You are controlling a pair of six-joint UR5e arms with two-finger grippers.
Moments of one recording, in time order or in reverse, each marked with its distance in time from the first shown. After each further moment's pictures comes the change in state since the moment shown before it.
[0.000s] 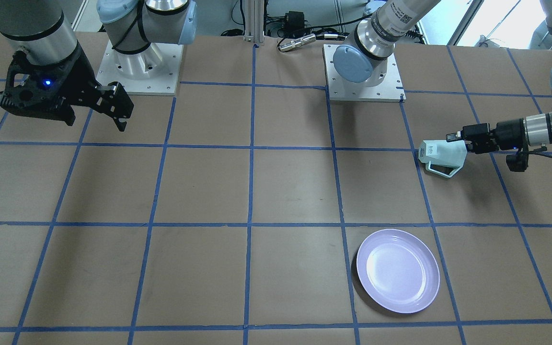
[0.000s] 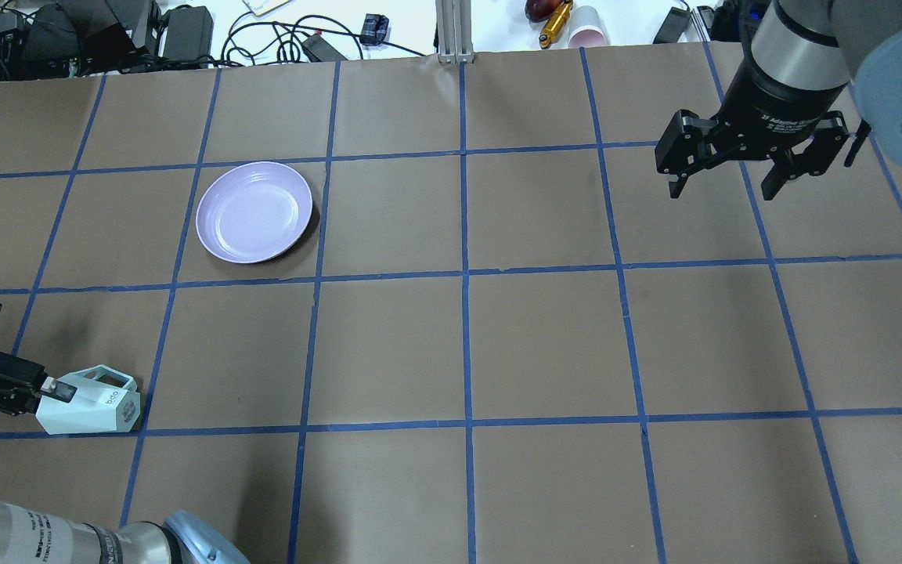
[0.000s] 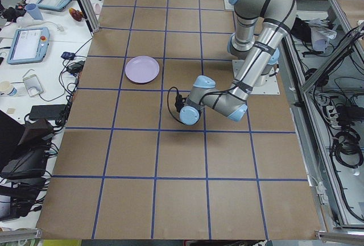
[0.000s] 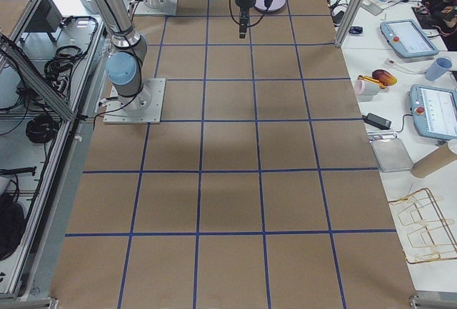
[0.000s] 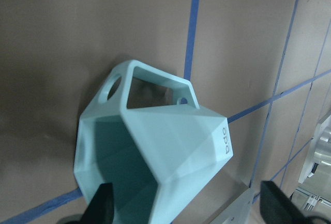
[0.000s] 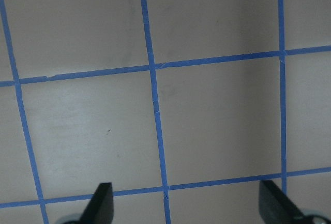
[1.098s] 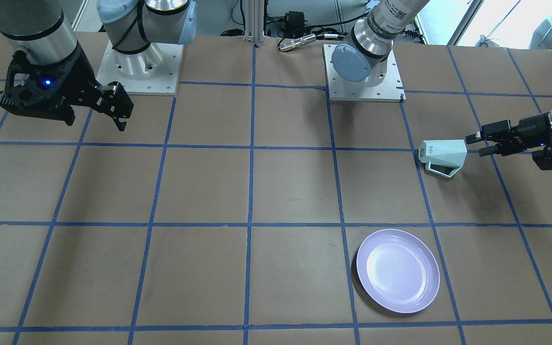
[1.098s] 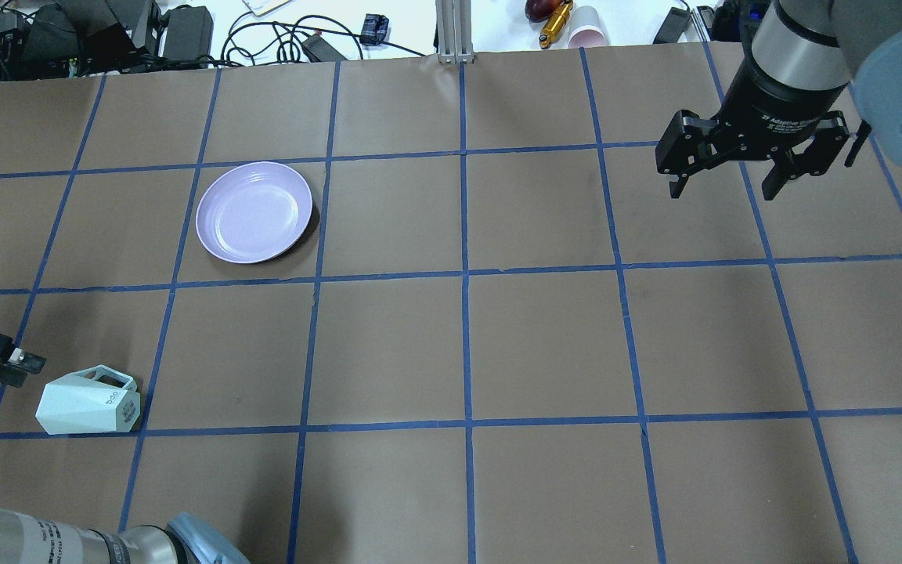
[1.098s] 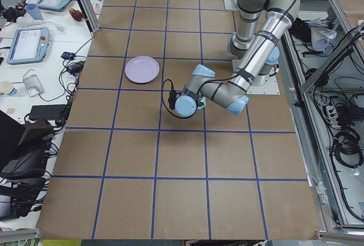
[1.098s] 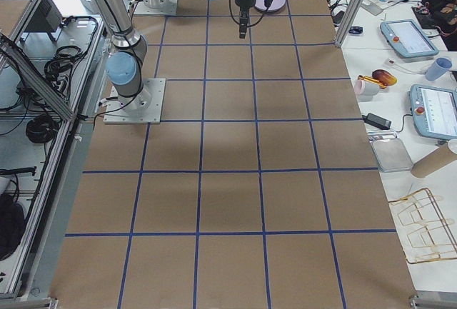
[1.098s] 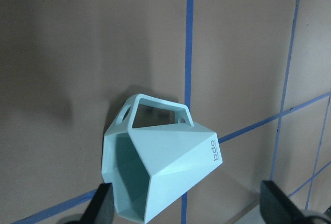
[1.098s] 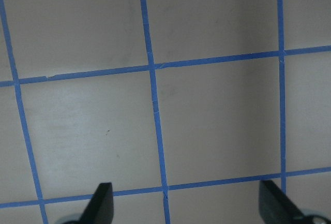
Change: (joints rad) left arm -0.025 0.050 0.086 0.014 -0.006 0.019; right arm 0.000 0.000 0.000 0.000 -0.002 0.000
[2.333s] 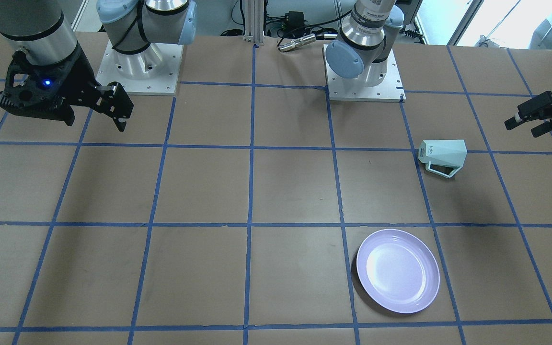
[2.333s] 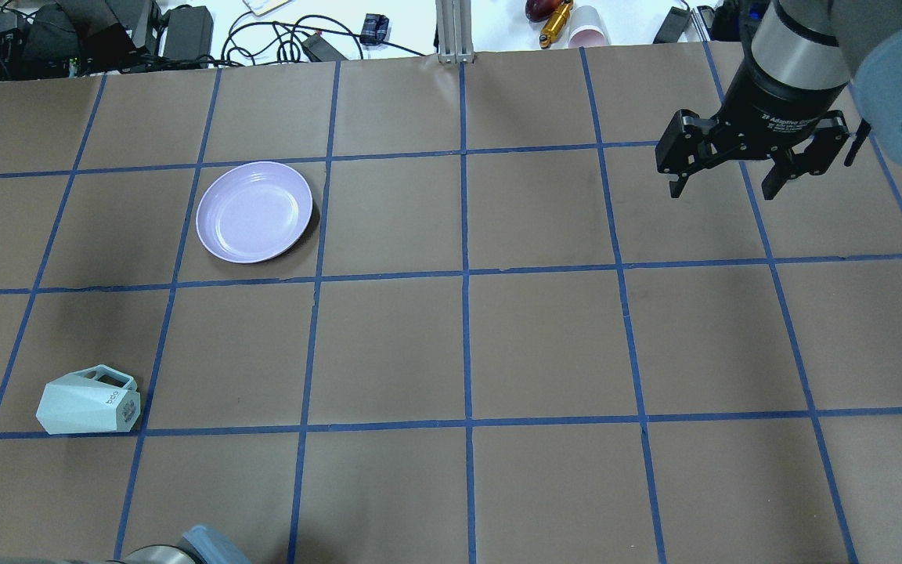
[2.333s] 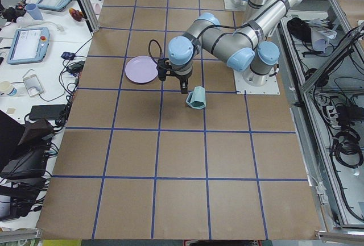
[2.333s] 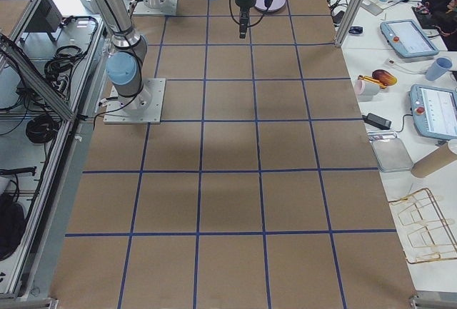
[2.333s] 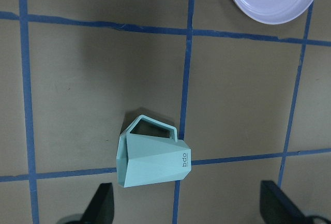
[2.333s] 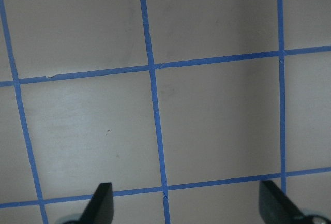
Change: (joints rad) left arm -0.096 0.213 0.150 -0.007 0.038 -0.225; right arm 0.000 -0.001 0.000 0.000 0.000 0.000
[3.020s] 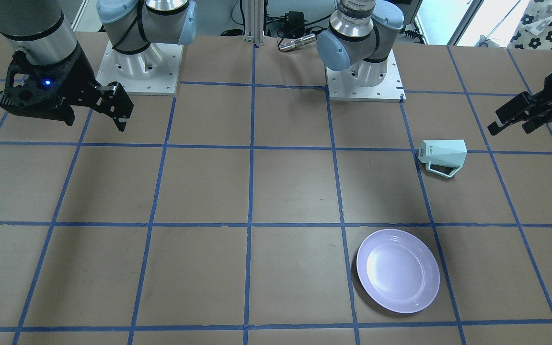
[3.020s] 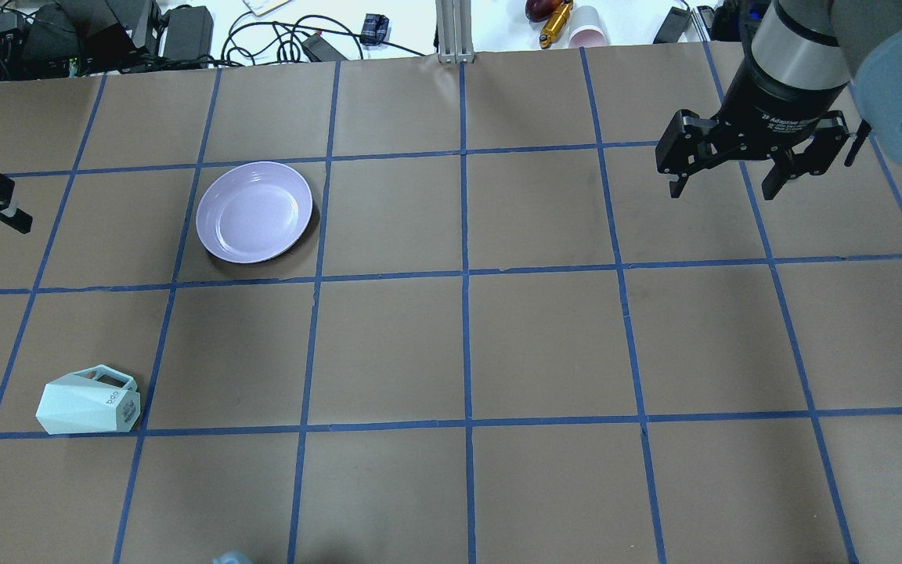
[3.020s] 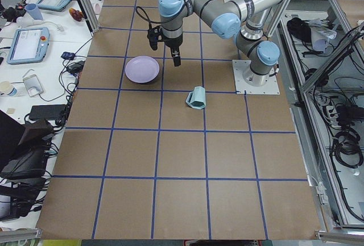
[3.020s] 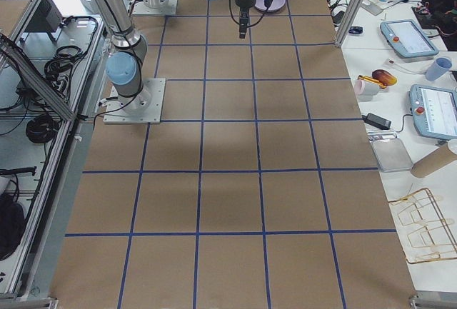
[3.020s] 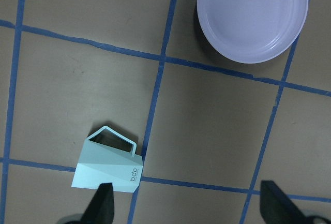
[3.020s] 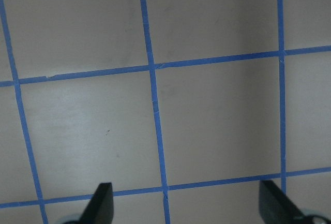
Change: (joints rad) left arm -0.221 0.098 0.033 0.065 0.062 -0.378; right arm 0.000 0.000 0.000 0.000 0.000 0.000
